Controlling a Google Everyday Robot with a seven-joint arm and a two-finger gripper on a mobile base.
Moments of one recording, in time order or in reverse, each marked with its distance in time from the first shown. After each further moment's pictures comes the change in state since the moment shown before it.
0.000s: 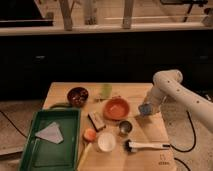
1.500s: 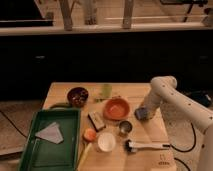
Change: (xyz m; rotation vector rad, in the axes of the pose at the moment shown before) arm 0.003 0.000 0.045 -0.032 -0.049 -0.008
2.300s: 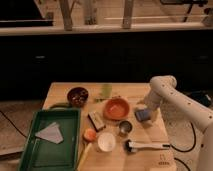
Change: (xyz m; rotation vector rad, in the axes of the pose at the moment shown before) arm 0.001 0.002 -0.002 -0.013 0.002 -0.005
